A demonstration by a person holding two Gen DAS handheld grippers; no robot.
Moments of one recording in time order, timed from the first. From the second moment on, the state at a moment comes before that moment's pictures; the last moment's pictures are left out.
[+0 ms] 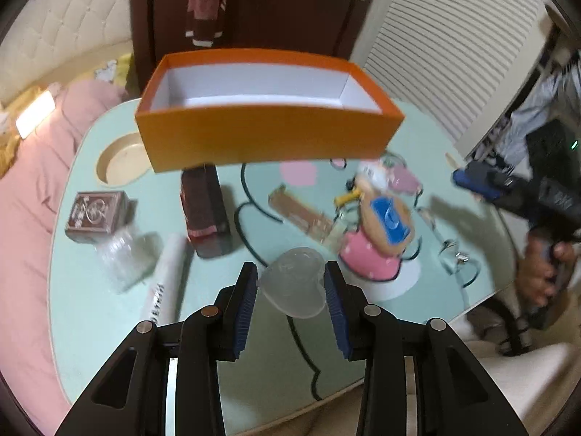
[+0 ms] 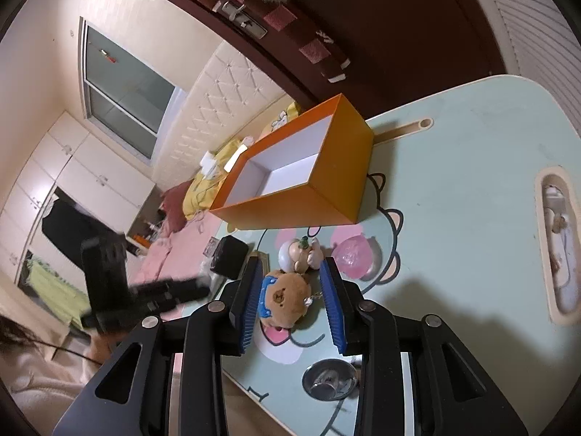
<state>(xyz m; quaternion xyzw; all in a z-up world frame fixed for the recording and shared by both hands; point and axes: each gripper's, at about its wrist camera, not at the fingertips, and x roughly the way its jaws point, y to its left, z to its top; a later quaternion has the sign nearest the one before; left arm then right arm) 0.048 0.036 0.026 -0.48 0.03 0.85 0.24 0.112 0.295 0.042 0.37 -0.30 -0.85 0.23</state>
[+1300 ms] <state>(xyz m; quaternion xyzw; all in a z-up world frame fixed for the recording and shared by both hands) 0.081 -0.030 0.001 -0.37 -0.02 0.91 0.17 0.109 0.193 0.017 0.44 -0.02 -0.88 0.18</state>
